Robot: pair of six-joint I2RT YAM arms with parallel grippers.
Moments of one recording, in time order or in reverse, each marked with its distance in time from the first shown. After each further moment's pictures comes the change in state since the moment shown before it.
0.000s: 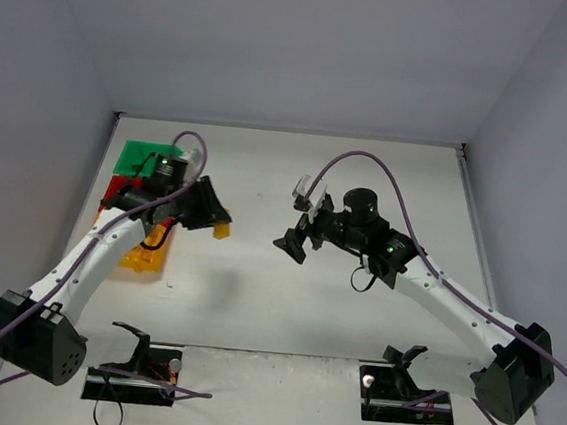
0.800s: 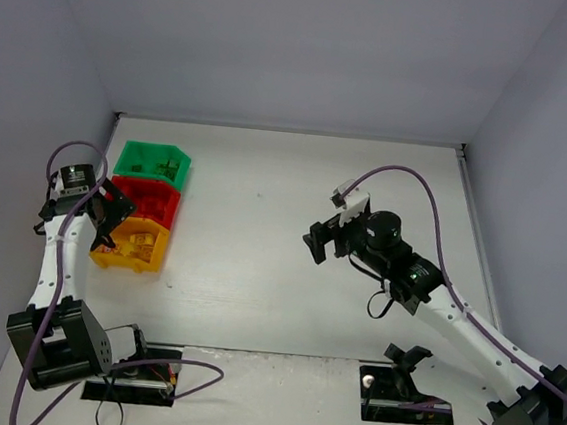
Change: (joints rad) left arm 0.727 -0.045 -0.154 -0.087 -0.383 0.030; right arm -0.047 -0.238 -0.183 -0.062 0.393 0.248
